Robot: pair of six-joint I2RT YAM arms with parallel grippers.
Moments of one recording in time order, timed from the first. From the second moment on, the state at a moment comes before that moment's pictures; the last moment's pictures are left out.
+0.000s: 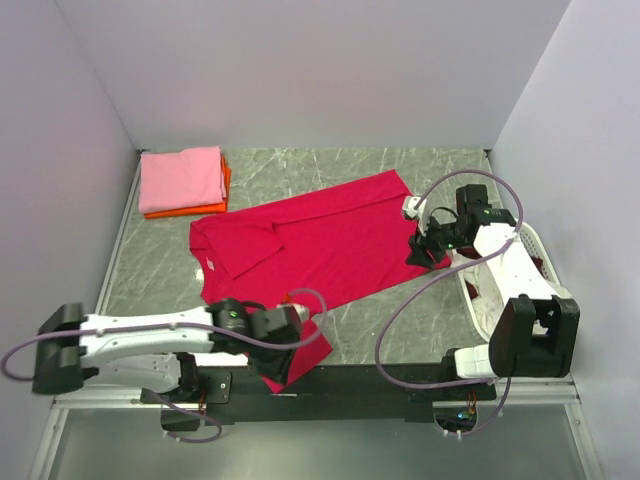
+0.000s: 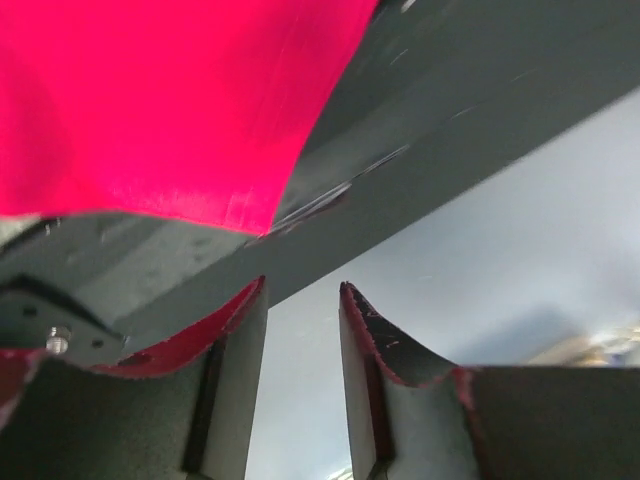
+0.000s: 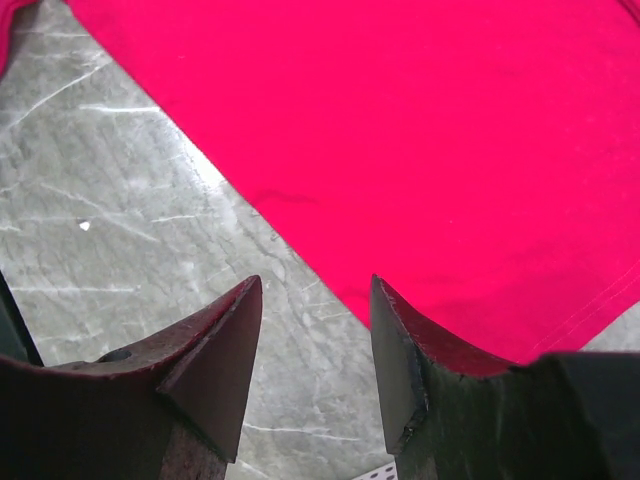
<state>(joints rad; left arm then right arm) -1.29 1.10 0.75 -0.84 0.11 -0.90 -0.04 1.36 1.04 -0.90 -0.77 -1.06</state>
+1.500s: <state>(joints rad) -1.26 1.34 0.96 -0.98 -0.21 -0.88 -0.09 1.49 1.04 -0.89 -0.51 -1.36</state>
